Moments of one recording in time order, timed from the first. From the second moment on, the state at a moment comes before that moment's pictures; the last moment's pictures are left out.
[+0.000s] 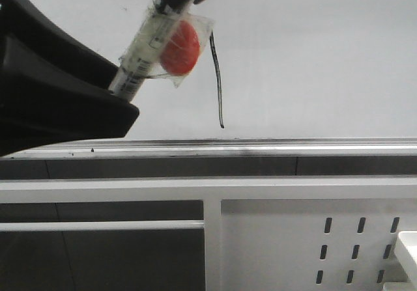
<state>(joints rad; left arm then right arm) -0.85 1.01 -0.46 1.18 -0.12 -0.76 0.89 1.17 -1.06 0.22 0.68 -0.34</state>
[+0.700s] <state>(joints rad) -0.83 1.01 -0.46 1.20 -0.19 -0.75 0.89 1.17 -1.06 0.23 0.69 -0.35</state>
